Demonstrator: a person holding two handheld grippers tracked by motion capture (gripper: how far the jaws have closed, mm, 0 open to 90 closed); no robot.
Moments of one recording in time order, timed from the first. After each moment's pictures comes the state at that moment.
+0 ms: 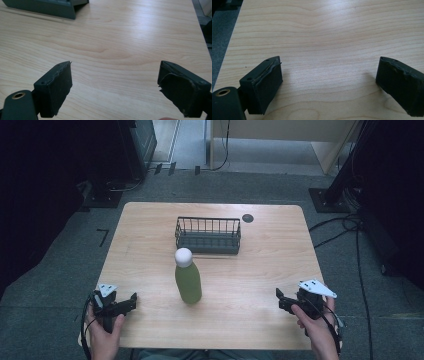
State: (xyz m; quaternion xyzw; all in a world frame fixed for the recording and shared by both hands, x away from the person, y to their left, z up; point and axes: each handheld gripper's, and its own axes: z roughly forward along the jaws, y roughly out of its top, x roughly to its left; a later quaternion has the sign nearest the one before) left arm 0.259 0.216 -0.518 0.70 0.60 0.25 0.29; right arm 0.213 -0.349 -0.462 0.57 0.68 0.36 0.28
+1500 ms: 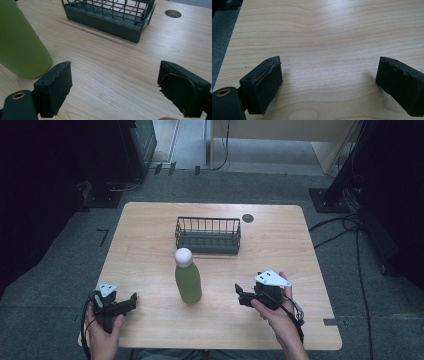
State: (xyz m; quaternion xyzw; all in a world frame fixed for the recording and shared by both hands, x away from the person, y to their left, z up) left arm 0.259 0.216 -0.518 0.70 0.60 0.25 0.29; right arm 0.238 -0.246 -0.447 0.49 0.73 0.41 0.24
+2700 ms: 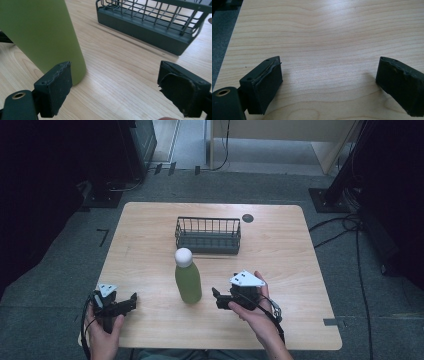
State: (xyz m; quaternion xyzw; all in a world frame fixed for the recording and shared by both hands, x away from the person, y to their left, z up) left arm 0.259 0.216 -0.518 0.70 0.60 0.25 0.29; right arm 0.242 -0.189 -0.449 0.44 0.76 0.43 0.21
